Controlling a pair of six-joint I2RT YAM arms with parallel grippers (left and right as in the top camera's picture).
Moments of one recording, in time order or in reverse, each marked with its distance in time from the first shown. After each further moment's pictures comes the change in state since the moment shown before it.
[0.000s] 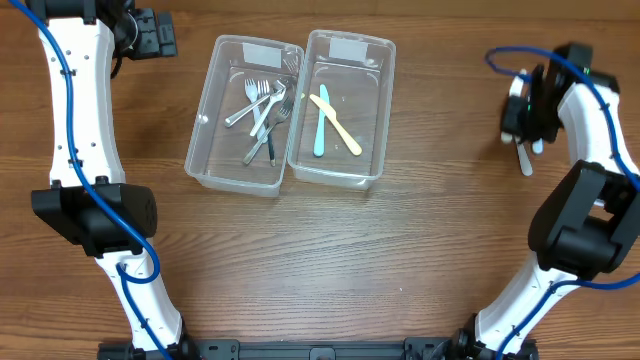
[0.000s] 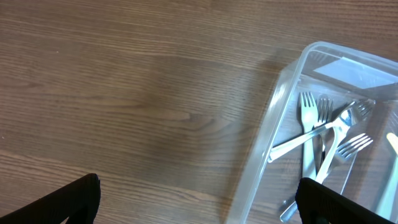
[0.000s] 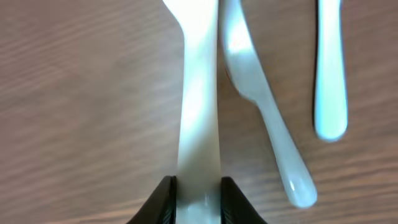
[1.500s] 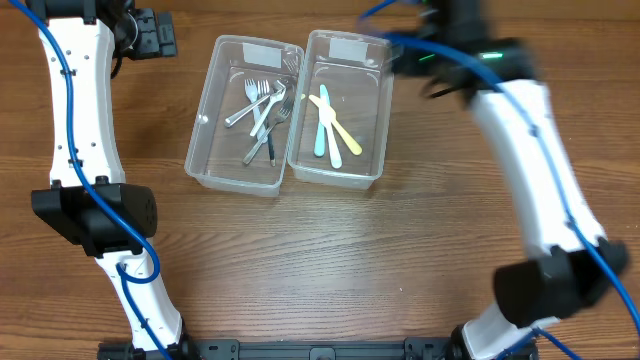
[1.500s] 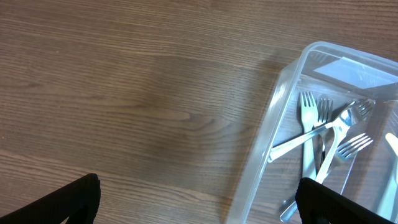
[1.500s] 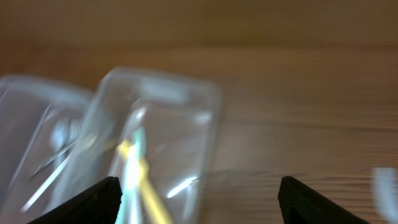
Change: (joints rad) left arm 0.000 0.000 0.000 0.000 0.000 0.000; right arm 0.460 -0.300 0.148 0.111 0.115 0.149
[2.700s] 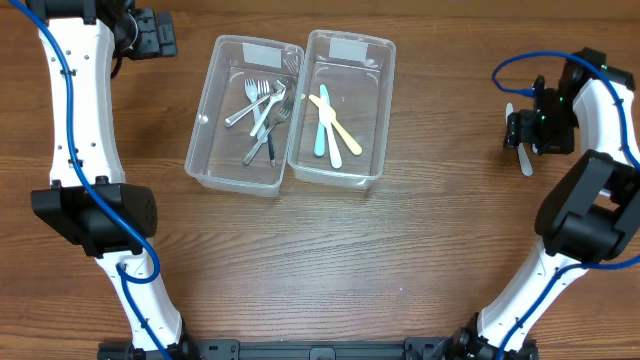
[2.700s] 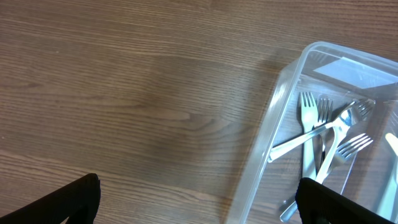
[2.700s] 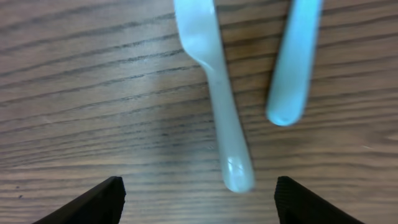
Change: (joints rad) left arm 0.000 0.000 0.000 0.000 0.000 0.000; right arm -0.544 0.430 -0.040 -0.281 -0.050 -0.427
